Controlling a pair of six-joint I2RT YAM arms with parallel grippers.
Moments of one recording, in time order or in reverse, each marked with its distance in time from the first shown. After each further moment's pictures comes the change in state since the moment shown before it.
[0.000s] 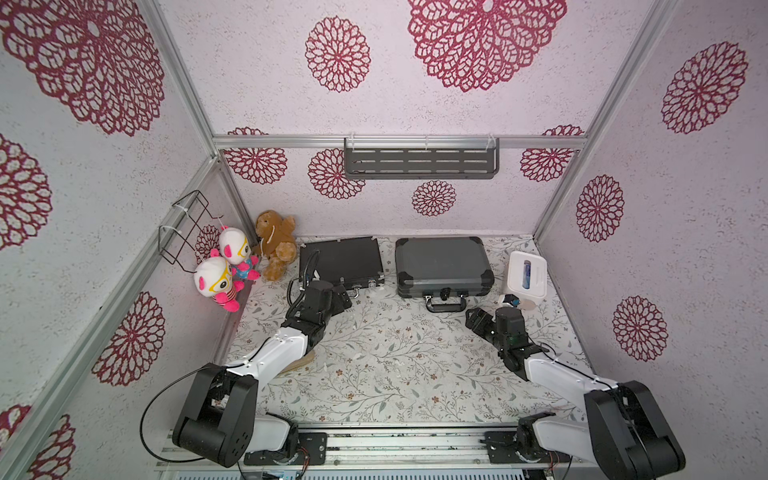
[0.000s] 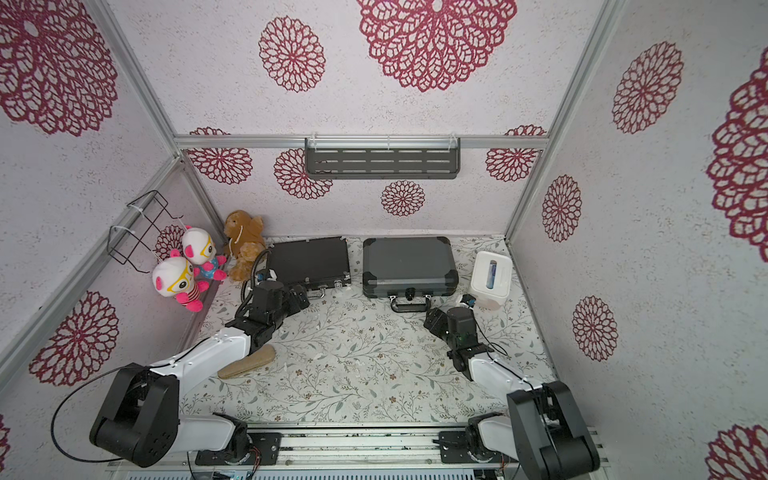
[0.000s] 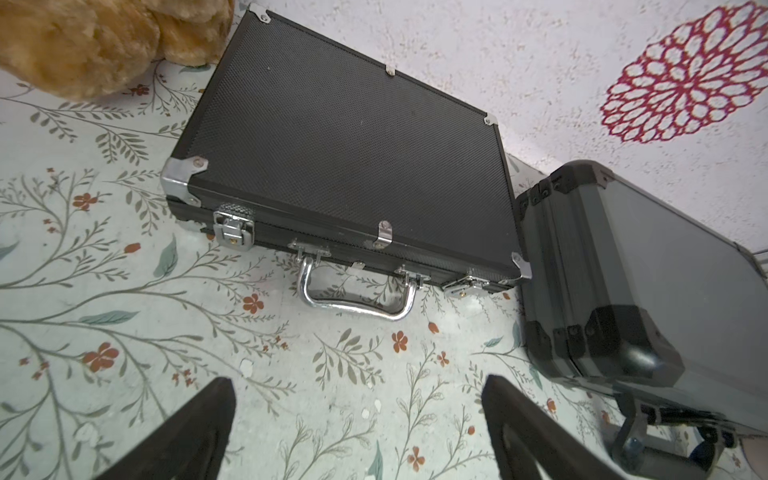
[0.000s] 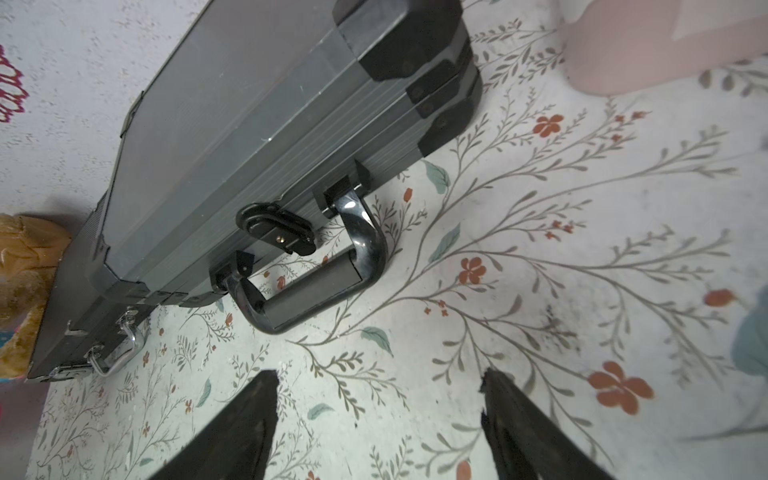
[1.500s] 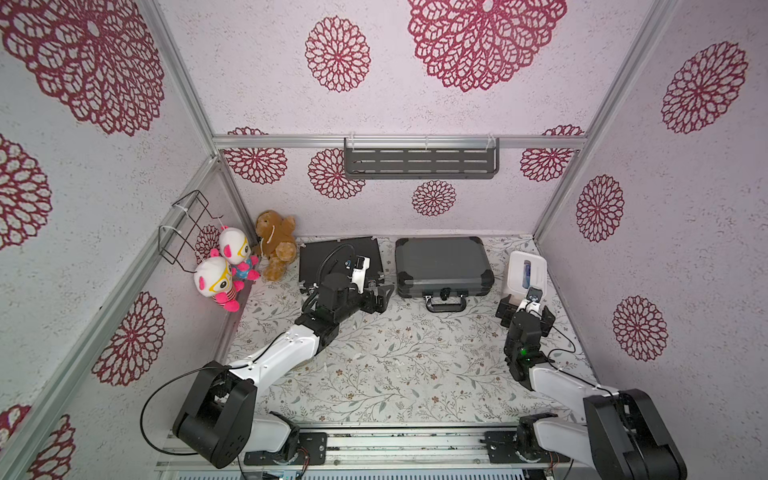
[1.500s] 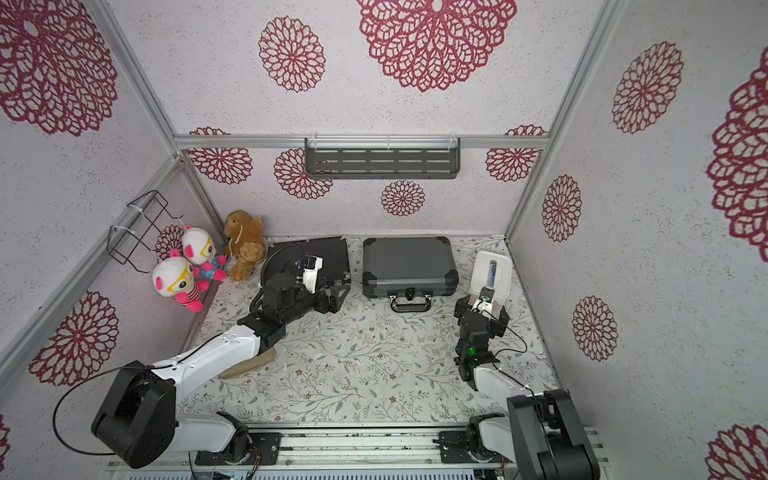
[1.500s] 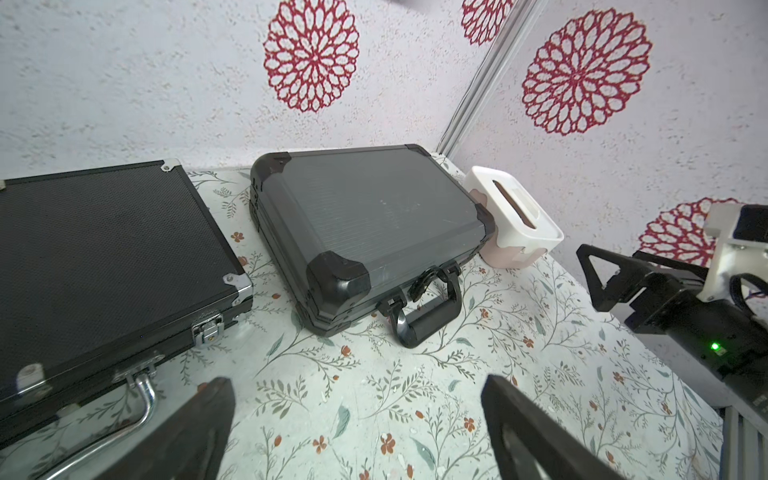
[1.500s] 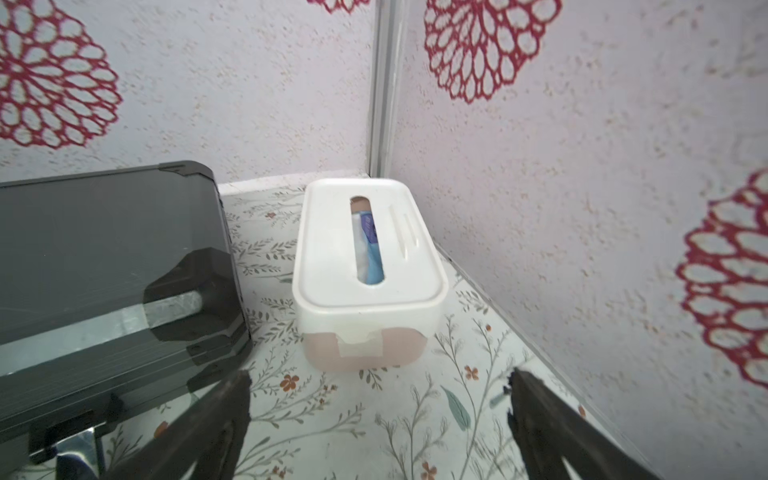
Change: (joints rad) left arm -0.154 0.014 0.108 0.184 0.443 0.345; right arm -0.070 -0.110 -0.086 0.305 0.642 -0.640
